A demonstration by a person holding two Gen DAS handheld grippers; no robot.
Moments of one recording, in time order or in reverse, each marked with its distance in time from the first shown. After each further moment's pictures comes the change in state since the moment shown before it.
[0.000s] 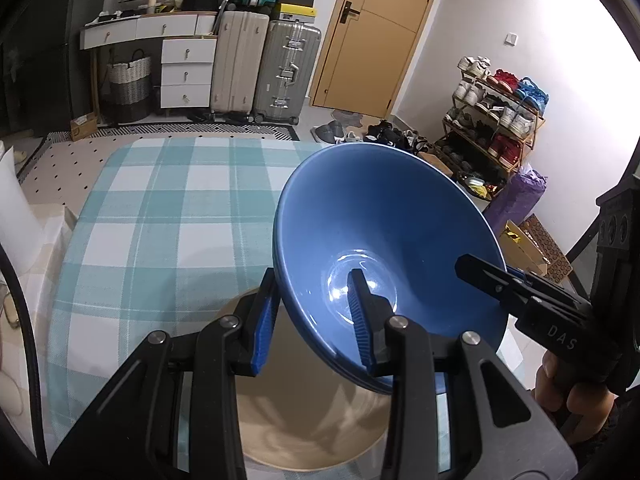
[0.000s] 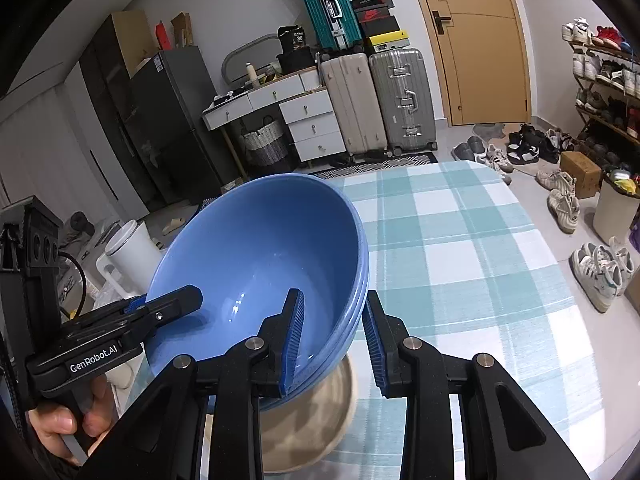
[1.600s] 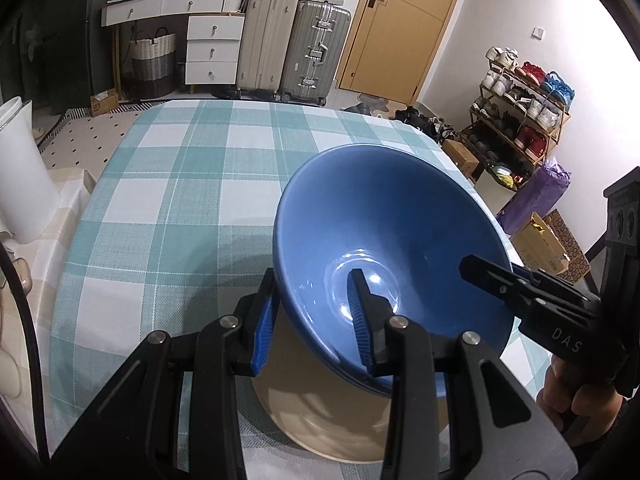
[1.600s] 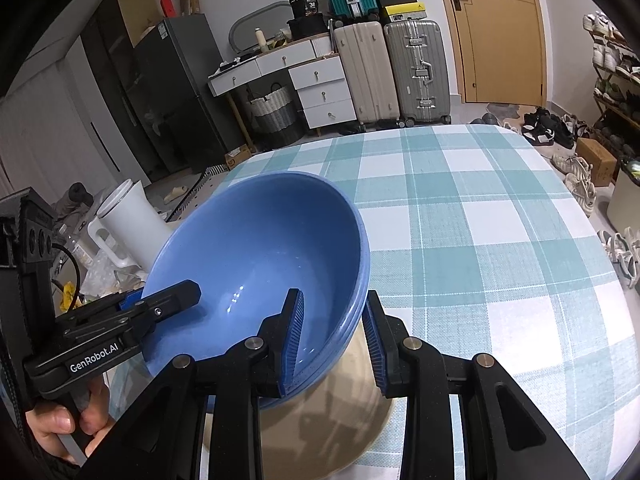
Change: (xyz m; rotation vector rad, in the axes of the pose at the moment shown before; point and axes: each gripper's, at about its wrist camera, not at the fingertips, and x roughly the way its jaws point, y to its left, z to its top) left arm 0.061 0.064 -0.031 -0.043 0.061 0.076; right arm 0.063 0.021 -0.035 -0.036 0.106 0.009
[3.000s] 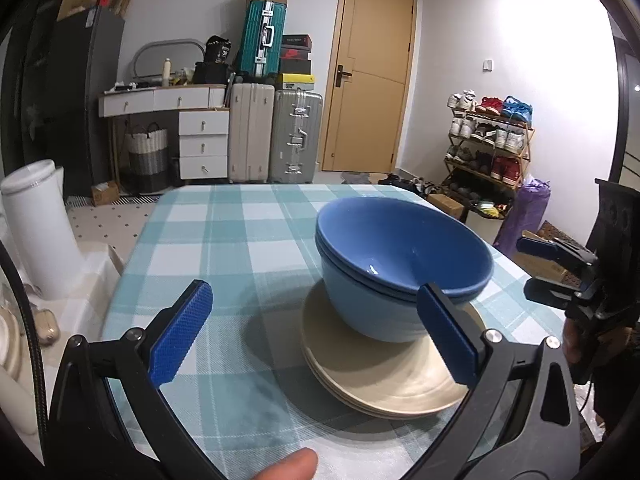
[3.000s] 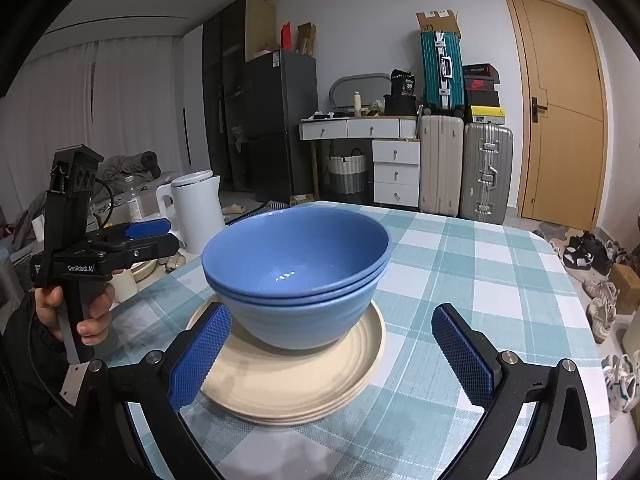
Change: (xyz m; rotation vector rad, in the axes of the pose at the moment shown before) left arm -0.066 0.041 -0.081 0.160 -0.355 -0.026; right arm -0.062 -0.021 -0.071 -0.364 -0.301 0.164
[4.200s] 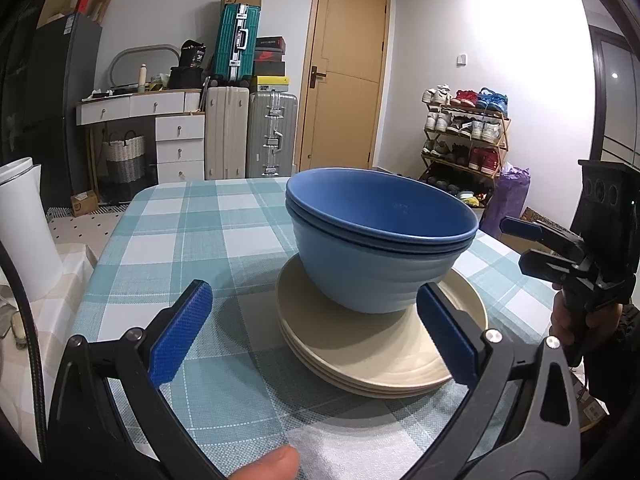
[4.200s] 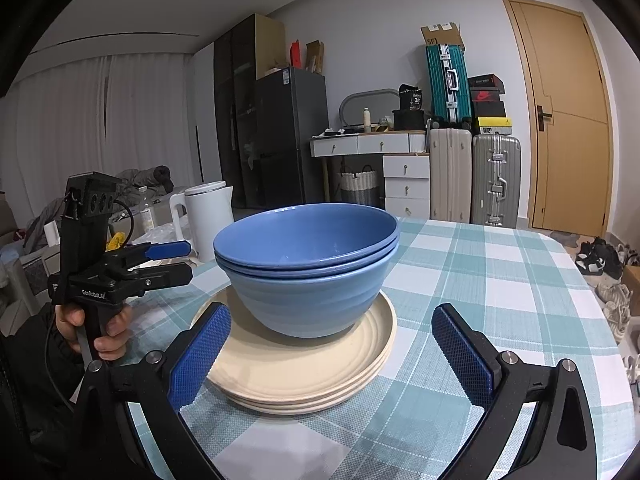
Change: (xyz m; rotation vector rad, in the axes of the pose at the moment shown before) left arm 0.017 -0.009 -0.034 0.056 -0.020 -0.075; right arm -0.003 -0.002 -0.029 0.003 -0.082 0.048
